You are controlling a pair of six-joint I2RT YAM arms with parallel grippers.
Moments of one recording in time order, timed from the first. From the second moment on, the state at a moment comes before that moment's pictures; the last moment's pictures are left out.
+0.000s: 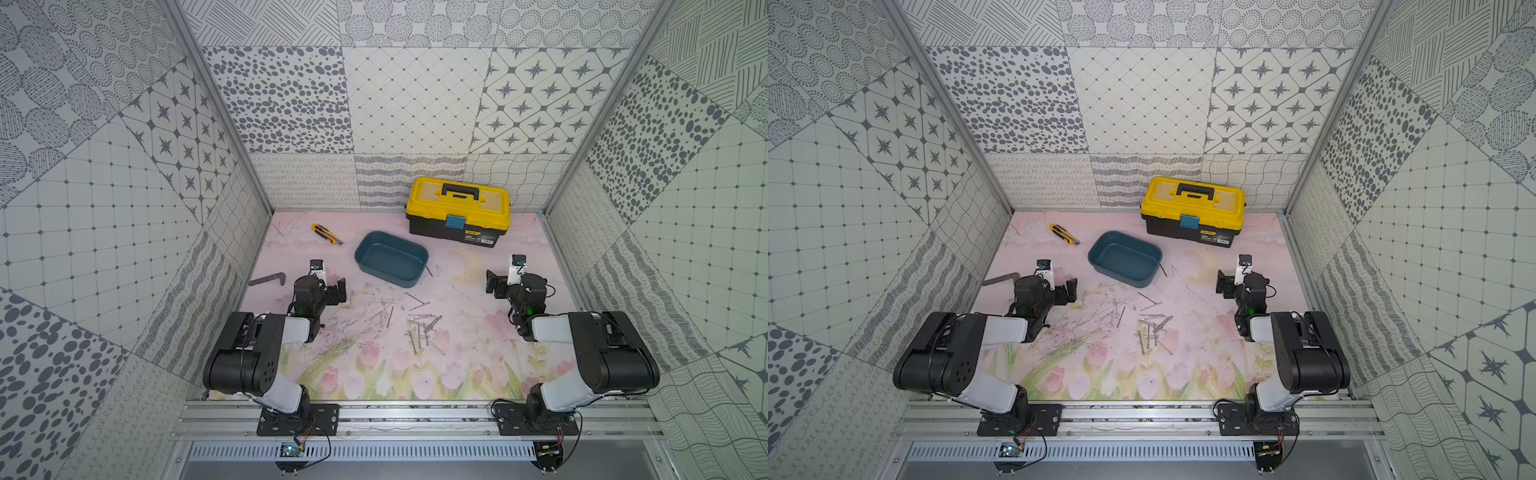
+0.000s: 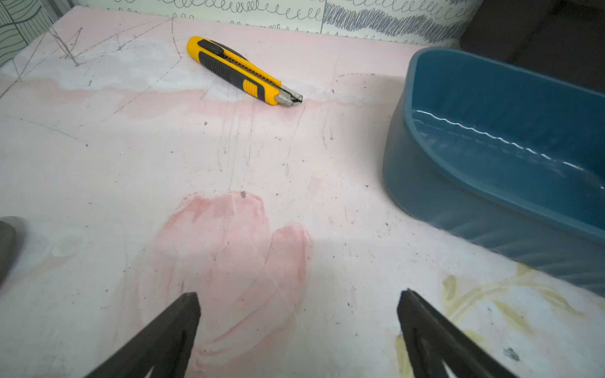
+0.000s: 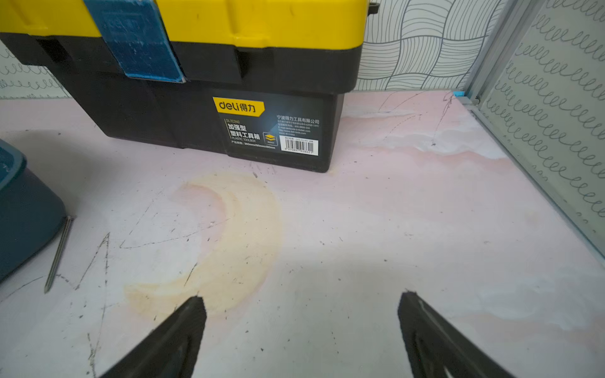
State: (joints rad) left arm -0.03 1.56 0.42 0.66 0.04 -0.08; right arm 0.04 1.55 0.40 0.80 0.00 0.02
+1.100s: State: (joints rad) left arm -0.03 1.56 0.42 0.66 0.04 -0.08; right arm 0.03 1.55 0.40 0.80 -0.01 0.02
